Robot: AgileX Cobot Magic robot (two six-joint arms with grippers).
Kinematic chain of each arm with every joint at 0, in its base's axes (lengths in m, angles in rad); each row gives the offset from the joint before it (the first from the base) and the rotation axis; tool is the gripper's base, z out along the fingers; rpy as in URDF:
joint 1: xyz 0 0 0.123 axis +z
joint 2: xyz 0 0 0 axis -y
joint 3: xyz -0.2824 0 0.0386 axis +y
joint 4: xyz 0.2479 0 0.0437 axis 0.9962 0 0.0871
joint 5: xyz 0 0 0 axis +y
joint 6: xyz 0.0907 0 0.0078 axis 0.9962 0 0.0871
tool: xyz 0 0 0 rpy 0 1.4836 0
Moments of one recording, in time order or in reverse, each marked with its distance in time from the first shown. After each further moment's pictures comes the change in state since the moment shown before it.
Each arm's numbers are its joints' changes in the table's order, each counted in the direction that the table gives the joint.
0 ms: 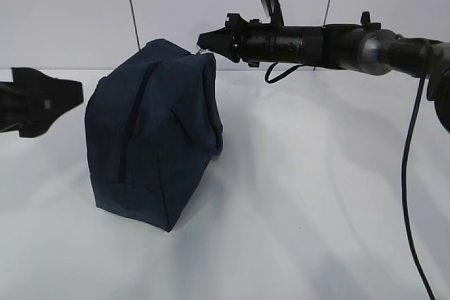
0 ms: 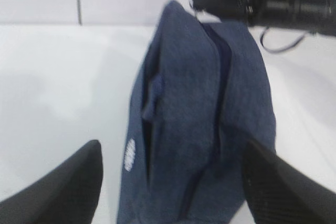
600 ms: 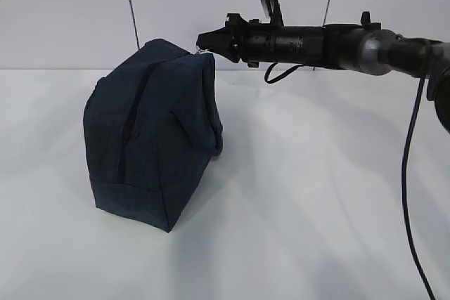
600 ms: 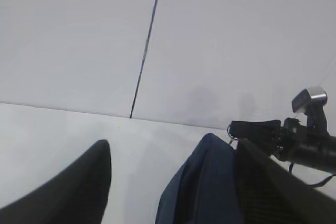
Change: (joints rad) left arm 0.000 0.023 -0.242 -0.012 -0.245 -0.018; right arm 0.000 0.000 0.000 -0.002 0.014 0.002
